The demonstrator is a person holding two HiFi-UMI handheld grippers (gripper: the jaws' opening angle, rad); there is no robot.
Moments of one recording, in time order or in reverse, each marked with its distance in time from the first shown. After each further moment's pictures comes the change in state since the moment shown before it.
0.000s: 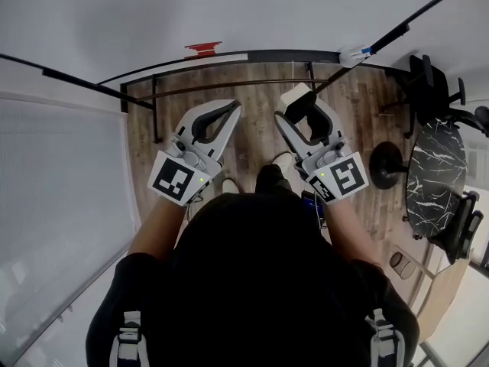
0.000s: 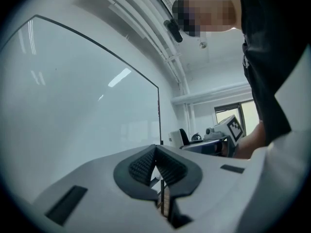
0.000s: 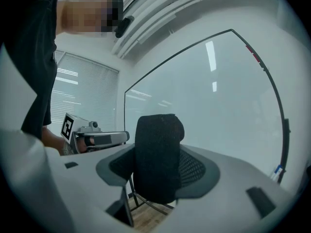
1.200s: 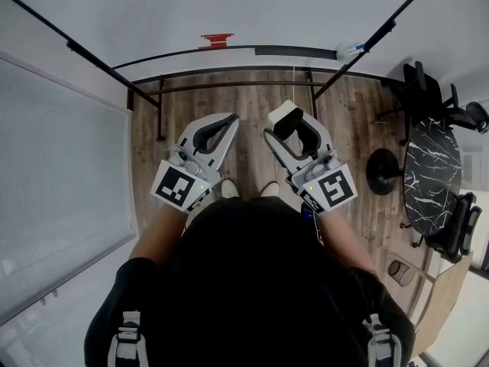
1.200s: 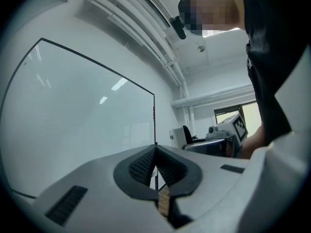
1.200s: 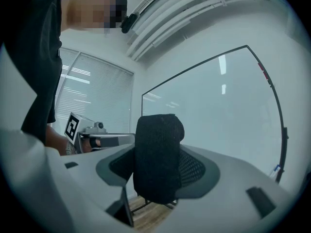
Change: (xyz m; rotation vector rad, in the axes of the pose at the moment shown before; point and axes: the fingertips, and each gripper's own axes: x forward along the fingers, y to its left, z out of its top) left arm -0.112 -0.088 0.015 -0.011 -0.037 0.041; right arm -0.074 0.135 0.011 -0.063 -0.007 0.076
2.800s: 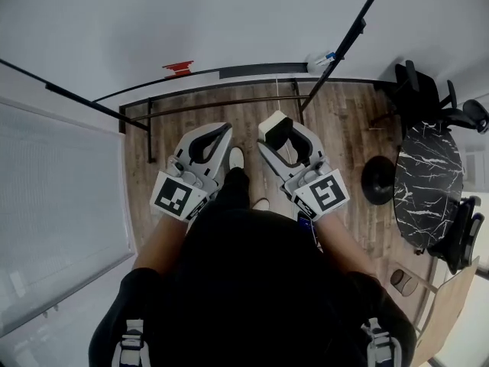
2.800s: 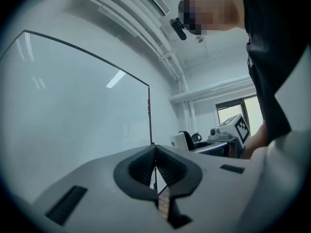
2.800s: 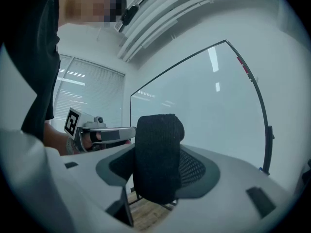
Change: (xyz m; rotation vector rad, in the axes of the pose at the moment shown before) left arm 0.159 -0.037 -0.010 0.034 0.025 0.000; right arm -0.055 -0.151 -0.020 0.026 0.016 -0.022
